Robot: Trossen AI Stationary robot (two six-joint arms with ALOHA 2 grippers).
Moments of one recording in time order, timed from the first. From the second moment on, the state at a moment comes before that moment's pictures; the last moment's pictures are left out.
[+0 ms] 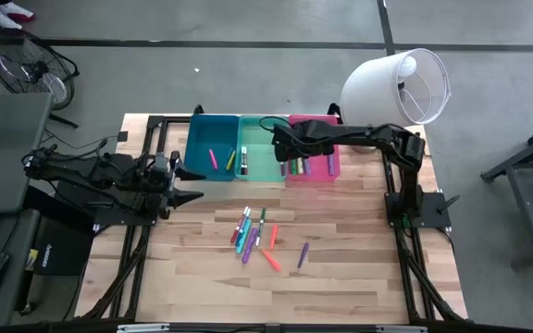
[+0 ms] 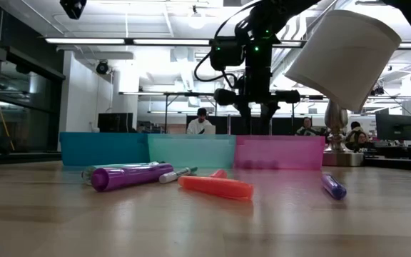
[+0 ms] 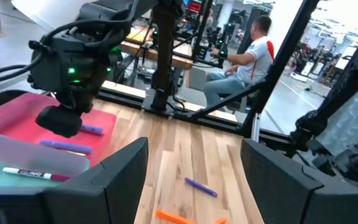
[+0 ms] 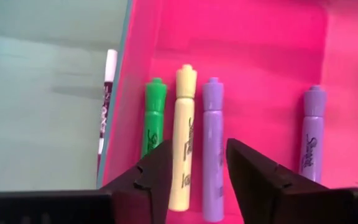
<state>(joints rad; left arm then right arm) -0.25 0.52 0.66 -0.19 -0.24 -0.29 -0.35 1.95 1.52 -0.97 0.37 1.08</state>
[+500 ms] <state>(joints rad) -0.25 0.52 0.66 -0.18 -0.20 -0.30 -0.26 1.80 1.52 -1.00 0.26 1.03</state>
